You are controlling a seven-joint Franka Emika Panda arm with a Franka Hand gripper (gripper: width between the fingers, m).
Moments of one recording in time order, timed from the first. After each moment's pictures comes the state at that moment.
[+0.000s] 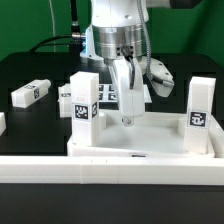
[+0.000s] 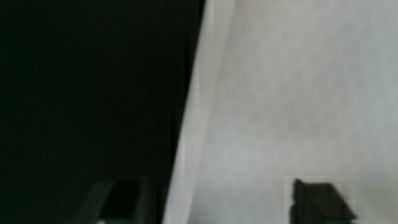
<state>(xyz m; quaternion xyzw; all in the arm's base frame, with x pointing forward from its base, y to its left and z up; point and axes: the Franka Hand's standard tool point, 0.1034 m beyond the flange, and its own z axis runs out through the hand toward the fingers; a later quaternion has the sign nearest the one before) 0.508 0.003 0.019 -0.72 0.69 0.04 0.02</state>
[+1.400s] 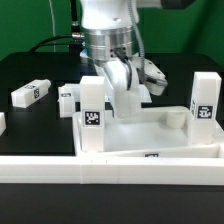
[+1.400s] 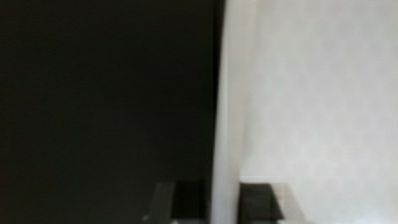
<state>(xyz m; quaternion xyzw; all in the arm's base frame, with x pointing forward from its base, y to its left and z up) 0.497 -0.022 0.021 -0.78 0.62 0.06 0.01</state>
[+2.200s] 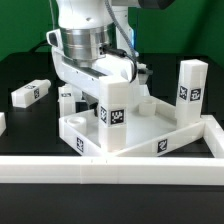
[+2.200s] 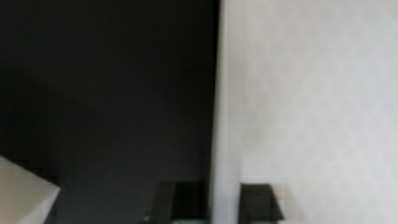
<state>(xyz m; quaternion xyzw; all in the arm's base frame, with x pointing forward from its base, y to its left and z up) 0.494 -0.052 0.021 -0.91 0.40 0.06 0.02</state>
